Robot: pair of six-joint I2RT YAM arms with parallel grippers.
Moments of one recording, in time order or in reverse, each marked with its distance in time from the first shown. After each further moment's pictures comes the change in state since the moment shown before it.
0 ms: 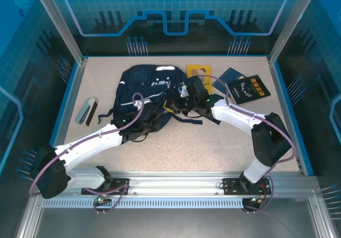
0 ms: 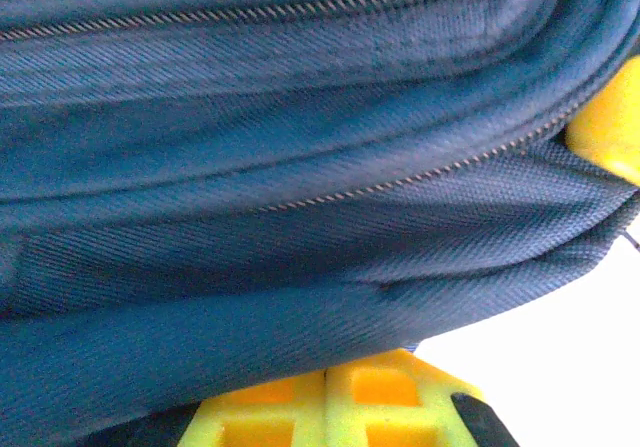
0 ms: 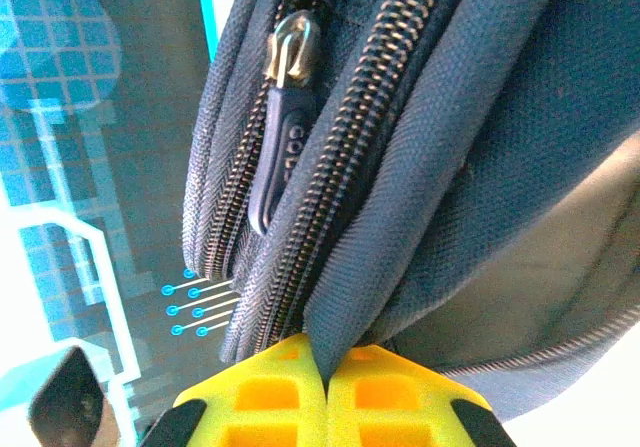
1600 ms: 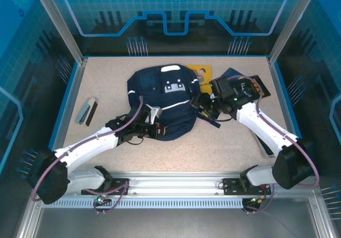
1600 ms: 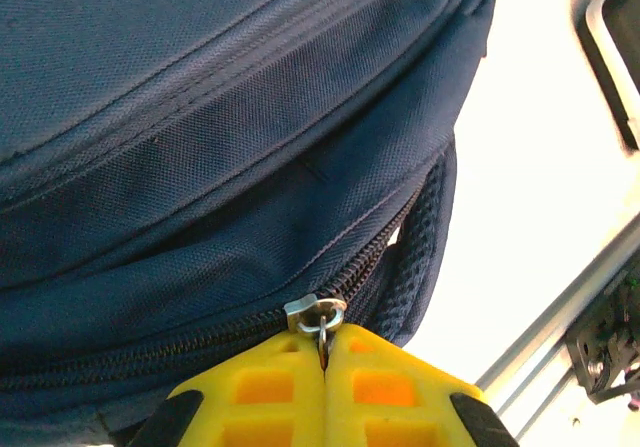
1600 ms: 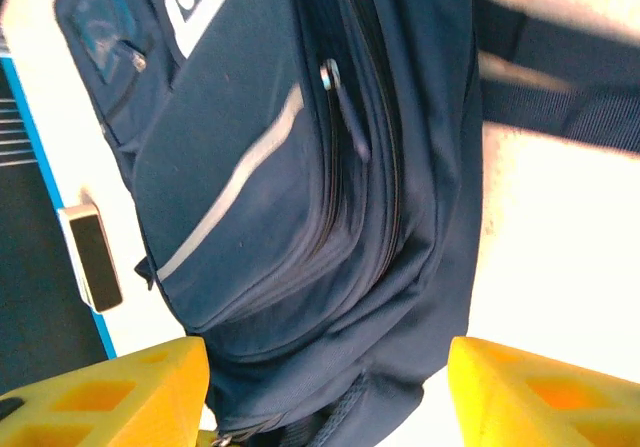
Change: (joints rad) left arm 0.105 -0.015 -0.143 0.200 0.572 0.341; right arm -0.158 -0.262 -0.053 -0.483 0.277 -0.061
